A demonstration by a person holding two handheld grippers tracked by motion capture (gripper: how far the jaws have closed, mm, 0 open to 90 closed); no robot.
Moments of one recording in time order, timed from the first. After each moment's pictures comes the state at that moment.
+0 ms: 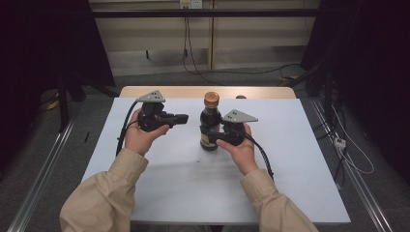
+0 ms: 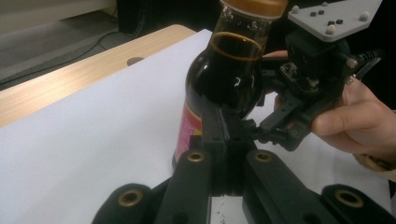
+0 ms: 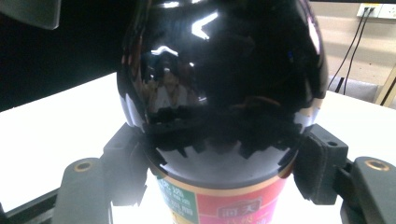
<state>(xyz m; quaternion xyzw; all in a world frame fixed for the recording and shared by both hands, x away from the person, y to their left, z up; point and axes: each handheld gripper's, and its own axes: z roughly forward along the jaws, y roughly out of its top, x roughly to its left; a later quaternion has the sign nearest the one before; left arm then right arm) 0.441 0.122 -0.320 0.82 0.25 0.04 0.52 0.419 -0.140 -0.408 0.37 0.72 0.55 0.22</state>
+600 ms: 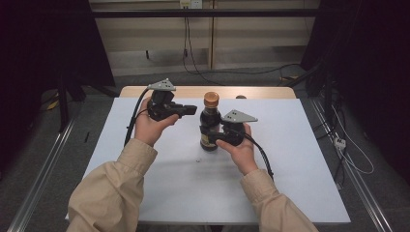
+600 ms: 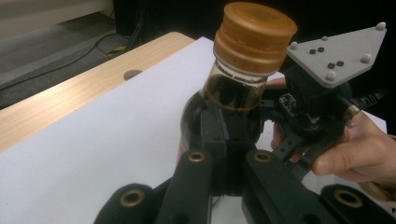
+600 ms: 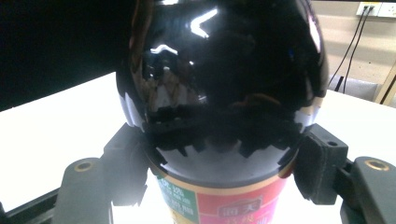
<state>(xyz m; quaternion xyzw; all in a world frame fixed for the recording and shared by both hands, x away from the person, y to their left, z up) 0.456 0.095 -0.299 0.82 0.24 0.04 0.51 0.419 -0.139 -0.409 0.37 0.72 0.55 0.22</state>
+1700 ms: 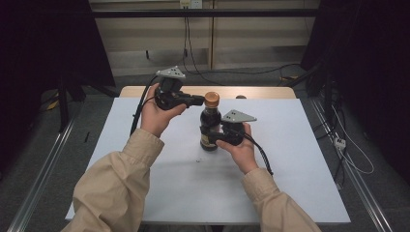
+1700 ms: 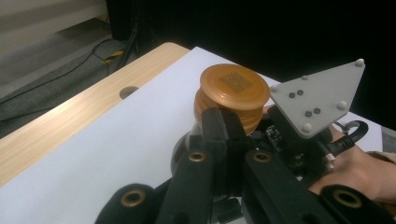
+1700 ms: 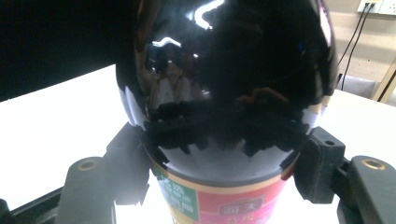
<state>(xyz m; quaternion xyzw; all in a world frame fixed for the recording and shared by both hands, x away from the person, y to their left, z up) 0.462 0.073 -0.268 0.83 0.23 0.05 0.50 0.419 -0.138 -0.409 0.36 0.73 0.54 0.22</state>
